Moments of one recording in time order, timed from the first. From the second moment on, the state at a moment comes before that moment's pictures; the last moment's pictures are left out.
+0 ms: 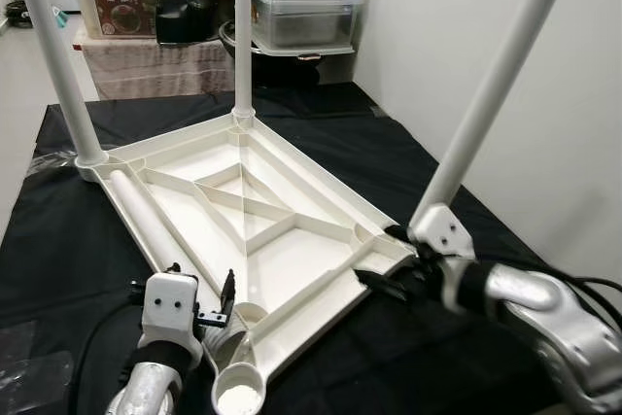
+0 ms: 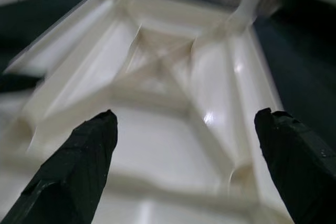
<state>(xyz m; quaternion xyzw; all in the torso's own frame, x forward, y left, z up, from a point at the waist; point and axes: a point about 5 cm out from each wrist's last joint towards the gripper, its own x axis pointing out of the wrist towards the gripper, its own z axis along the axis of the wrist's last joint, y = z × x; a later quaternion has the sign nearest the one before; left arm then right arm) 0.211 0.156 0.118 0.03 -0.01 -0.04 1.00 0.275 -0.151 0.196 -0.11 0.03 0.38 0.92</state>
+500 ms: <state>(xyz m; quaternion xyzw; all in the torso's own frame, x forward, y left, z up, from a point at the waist) 0.209 0.170 0.119 0.04 -0.01 -0.02 1.00 0.296 -0.123 0.186 -0.07 -0.01 0.31 0.95</state>
